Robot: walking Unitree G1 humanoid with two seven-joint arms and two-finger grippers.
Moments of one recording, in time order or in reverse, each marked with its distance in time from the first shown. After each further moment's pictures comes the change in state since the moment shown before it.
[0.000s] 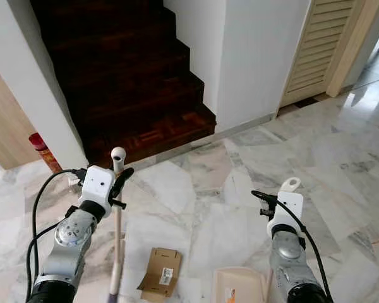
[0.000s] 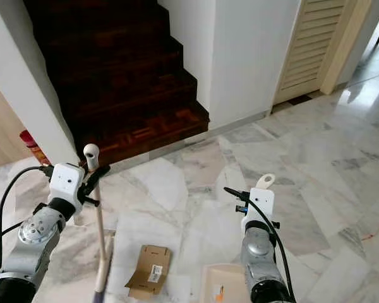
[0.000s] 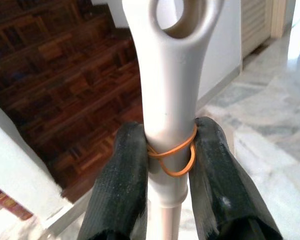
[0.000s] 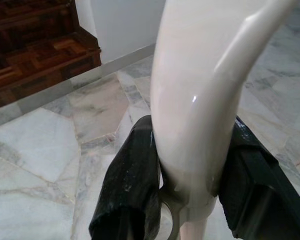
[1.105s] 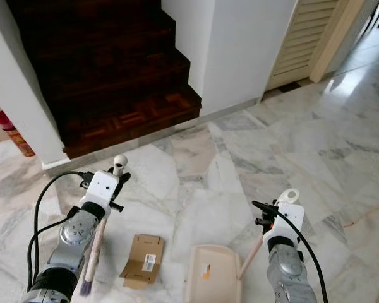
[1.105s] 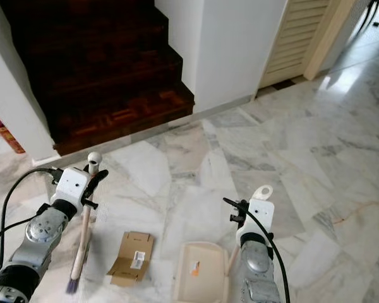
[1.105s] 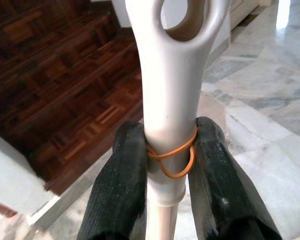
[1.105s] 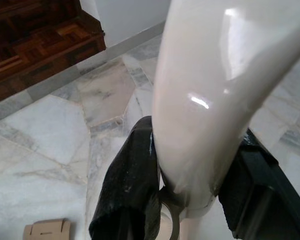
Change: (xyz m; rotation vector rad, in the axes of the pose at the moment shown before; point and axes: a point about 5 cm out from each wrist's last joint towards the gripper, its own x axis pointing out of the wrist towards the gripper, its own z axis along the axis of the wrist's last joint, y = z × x) left arm 0.017 -0.004 -0.018 0.104 0.007 0.006; right arm -0.032 0.008 -0.005 0.150 0.003 0.121
